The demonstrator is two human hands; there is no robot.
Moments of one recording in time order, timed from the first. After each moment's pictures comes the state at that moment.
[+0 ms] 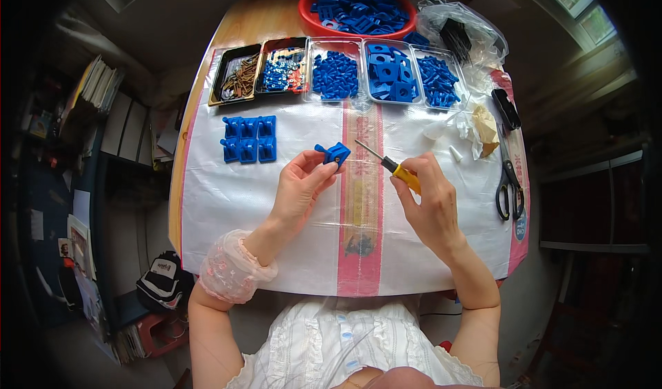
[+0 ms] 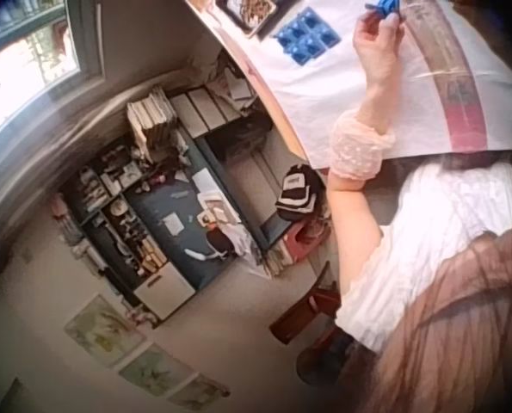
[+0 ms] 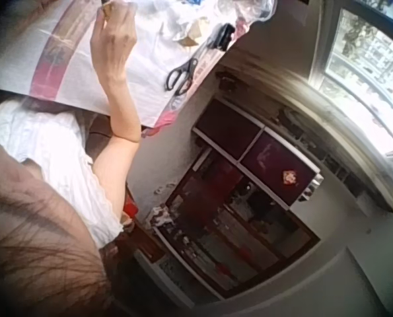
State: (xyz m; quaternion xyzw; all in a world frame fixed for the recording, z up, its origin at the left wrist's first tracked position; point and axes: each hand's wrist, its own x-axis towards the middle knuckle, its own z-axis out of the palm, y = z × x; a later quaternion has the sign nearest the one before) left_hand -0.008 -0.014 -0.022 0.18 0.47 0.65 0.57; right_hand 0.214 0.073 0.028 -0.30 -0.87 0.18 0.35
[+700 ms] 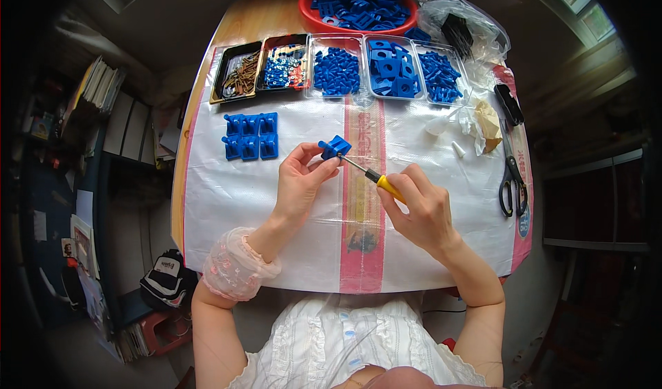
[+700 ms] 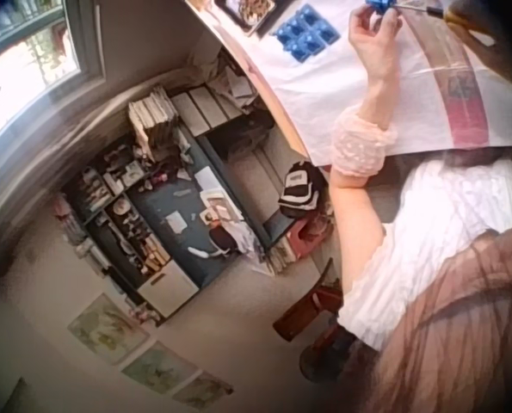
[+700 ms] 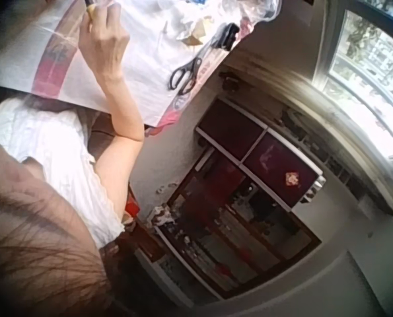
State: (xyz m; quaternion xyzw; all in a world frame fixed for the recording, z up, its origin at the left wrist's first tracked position) left_hand -0.009 -0.010 -0.029 0.25 0.49 0.66 0.50; right_hand 0.209 0.059 0.022 -0.24 -0.89 0.16 0.34
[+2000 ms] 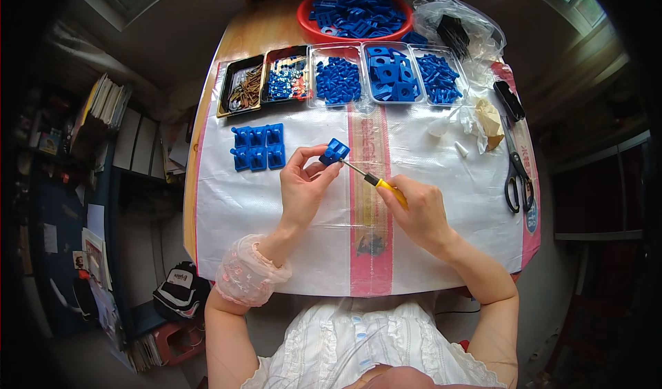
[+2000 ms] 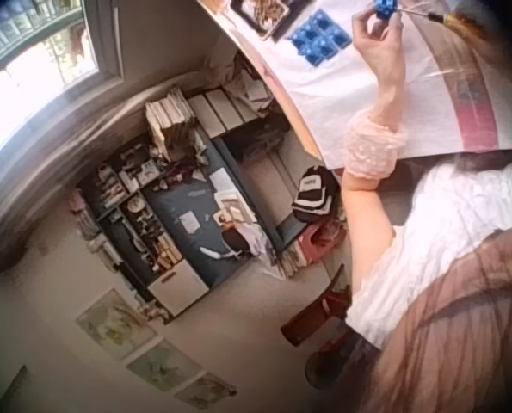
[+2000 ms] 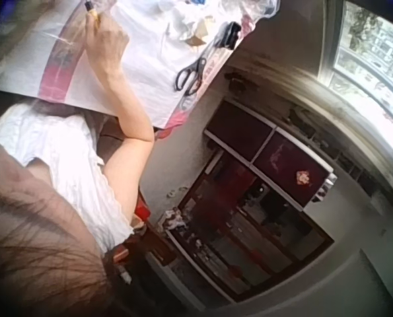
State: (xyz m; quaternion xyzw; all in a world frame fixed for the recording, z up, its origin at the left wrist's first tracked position) left_hand -0.011 -0.007 -0.028 0.33 0.53 0.67 0.40; right_hand 0.208 0.056 0.001 -0.34 -0.87 0.26 0.26
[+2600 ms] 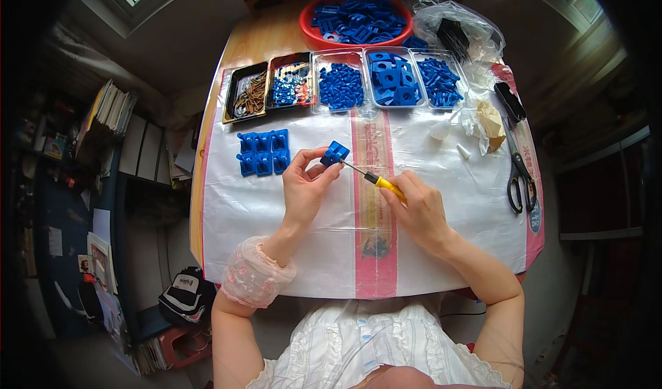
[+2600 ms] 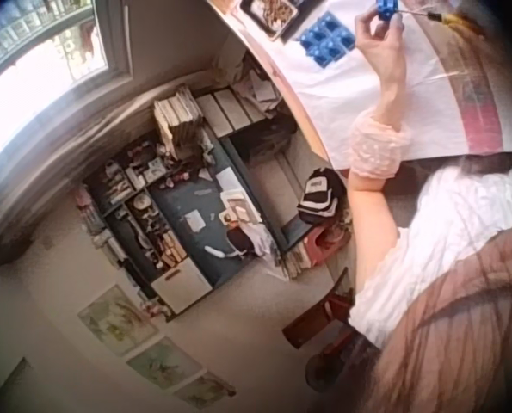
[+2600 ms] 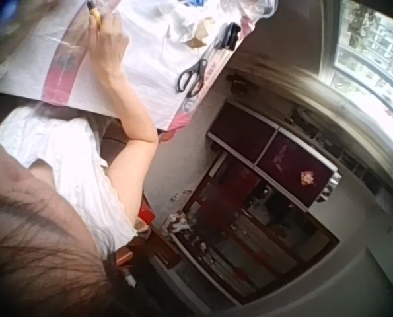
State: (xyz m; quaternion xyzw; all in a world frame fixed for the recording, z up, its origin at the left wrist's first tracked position) left_hand -0.019 -0.003 -0.031 0.33 0.55 0.66 0.39; right_hand 0.207 0.059 -0.009 -0.33 -0.87 0.26 0.26
